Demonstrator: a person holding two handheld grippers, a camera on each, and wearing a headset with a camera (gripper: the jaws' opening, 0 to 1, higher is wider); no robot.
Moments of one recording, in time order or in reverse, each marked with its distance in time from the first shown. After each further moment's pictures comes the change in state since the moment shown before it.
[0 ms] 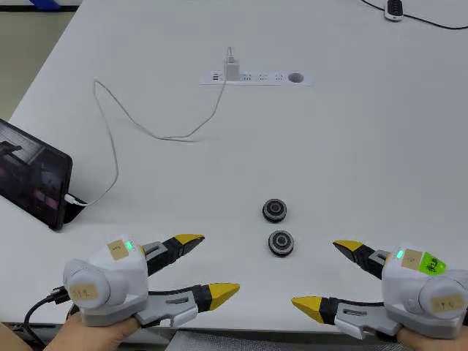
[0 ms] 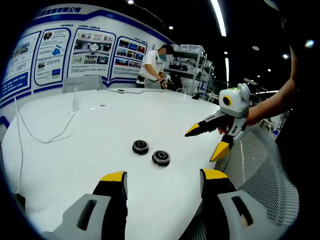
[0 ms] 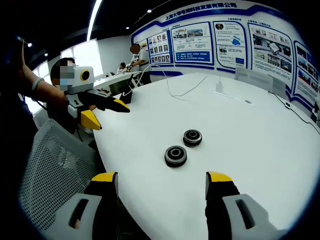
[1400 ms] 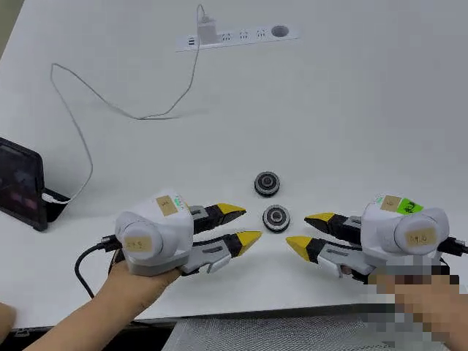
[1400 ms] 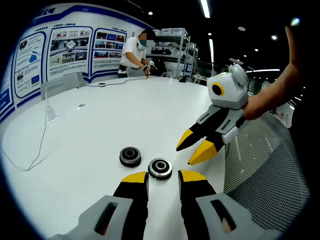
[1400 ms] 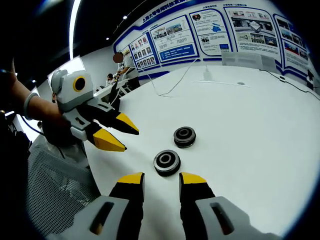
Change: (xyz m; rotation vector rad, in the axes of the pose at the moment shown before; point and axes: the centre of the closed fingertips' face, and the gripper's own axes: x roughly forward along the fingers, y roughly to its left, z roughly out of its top) left arm 0.076 0.000 0.004 0.138 0.142 -0.102; right arm 0.031 -0.021 0.001 0.210 -0.032 -0.002
